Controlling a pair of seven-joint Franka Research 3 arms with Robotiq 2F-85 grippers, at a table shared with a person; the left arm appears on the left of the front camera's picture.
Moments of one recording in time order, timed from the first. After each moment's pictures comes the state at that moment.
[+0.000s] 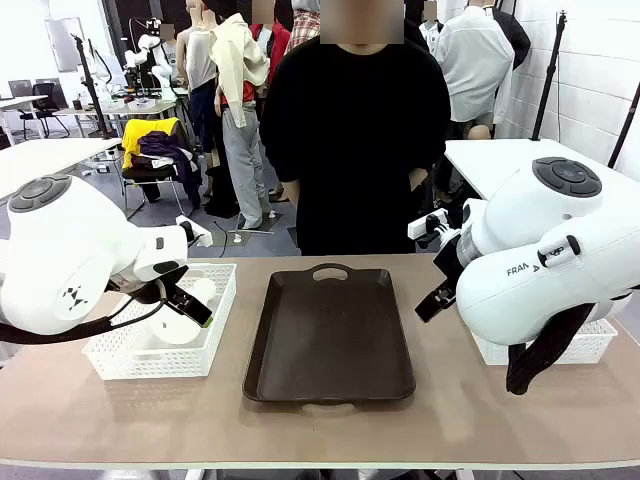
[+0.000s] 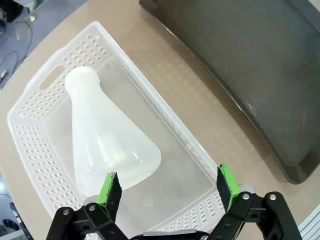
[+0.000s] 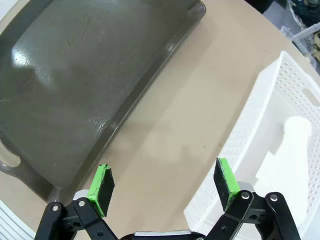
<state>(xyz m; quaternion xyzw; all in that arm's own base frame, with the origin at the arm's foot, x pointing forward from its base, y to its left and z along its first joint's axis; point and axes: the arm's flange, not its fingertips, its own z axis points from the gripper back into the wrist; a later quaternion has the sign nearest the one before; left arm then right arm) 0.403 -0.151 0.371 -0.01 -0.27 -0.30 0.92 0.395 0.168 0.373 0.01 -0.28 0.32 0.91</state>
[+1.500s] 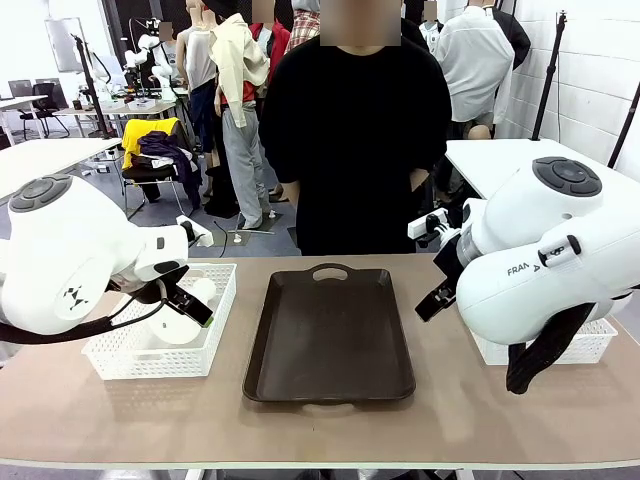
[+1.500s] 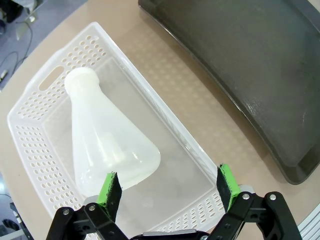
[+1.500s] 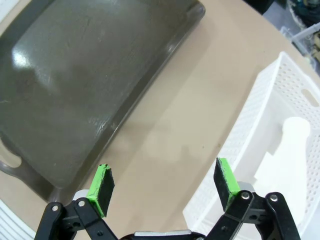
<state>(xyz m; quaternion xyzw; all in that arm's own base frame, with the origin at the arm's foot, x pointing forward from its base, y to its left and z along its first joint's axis) 0.403 -0.151 0.373 -0.01 -0.27 -0.29 0.92 0.396 0.167 0.378 0.01 -0.28 0.32 0.90</state>
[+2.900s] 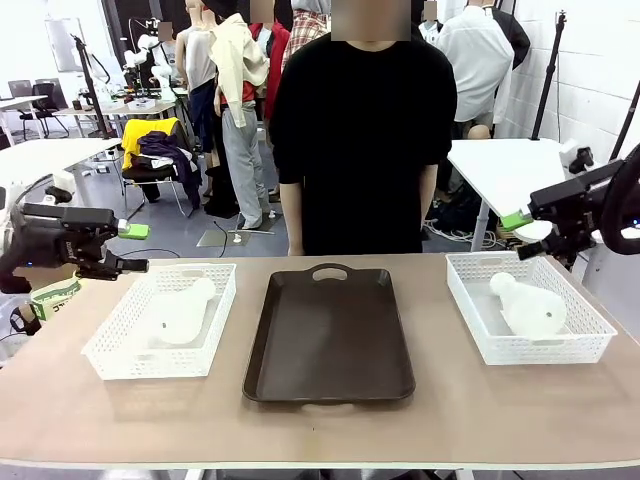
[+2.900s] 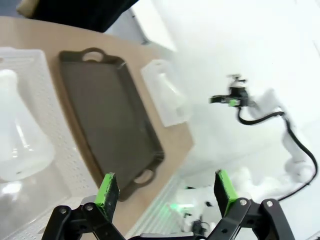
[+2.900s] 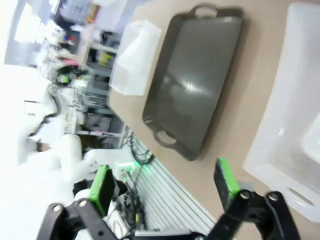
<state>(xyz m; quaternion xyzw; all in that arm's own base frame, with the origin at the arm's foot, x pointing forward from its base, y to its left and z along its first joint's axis) 0.399 -0.005 0.424 -0.56 -0.23 -0.09 0.79 0.421 -0.031 0.450 0.49 -0.15 0.11 0.85</state>
